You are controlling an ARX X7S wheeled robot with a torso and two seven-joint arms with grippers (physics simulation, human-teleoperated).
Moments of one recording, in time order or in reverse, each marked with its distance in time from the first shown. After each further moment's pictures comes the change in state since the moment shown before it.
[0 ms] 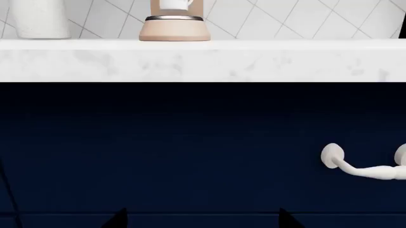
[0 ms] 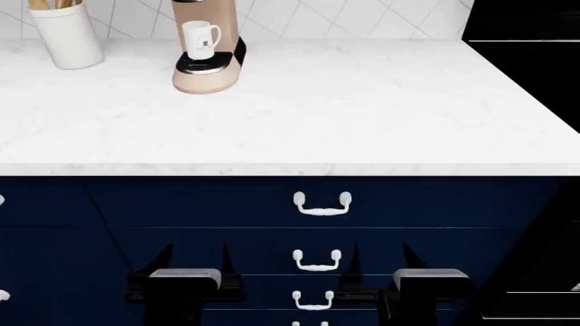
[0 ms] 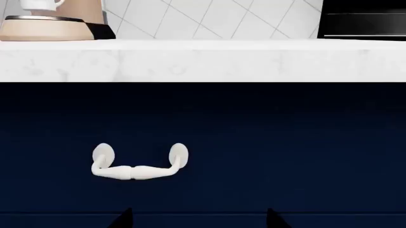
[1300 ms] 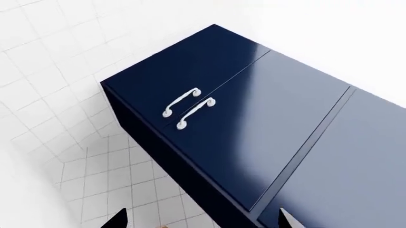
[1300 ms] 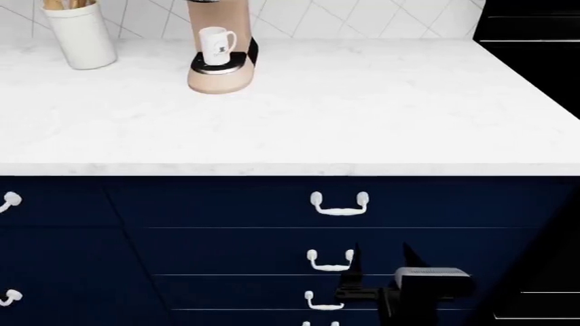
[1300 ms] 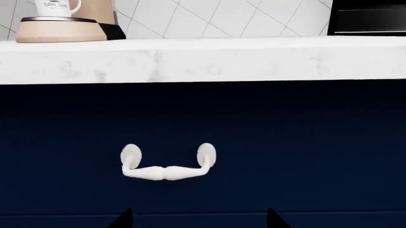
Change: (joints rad) left arm 0.502 -0.475 -0.671 1.015 -1.134 0.553 -0.614; right arm 0.012 0.102 -0.117 0.003 0.118 0.000 0.117
